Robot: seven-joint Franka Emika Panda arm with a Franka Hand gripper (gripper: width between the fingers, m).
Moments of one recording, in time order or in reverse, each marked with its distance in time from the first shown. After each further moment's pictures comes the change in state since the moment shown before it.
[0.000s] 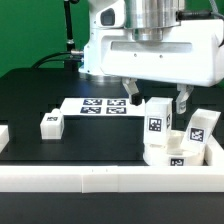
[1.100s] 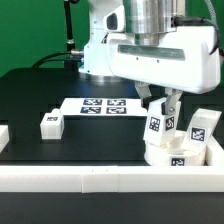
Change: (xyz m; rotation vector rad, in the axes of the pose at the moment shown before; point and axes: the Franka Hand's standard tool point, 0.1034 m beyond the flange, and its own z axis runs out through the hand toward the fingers) arm -0.003 -0.002 0.003 0.012 -0.016 0.275
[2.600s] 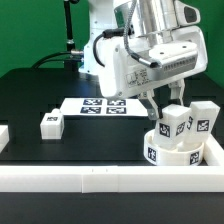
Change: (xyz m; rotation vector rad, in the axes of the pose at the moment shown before) arm -0.007 -0.010 0.004 0.149 -0.187 1.448
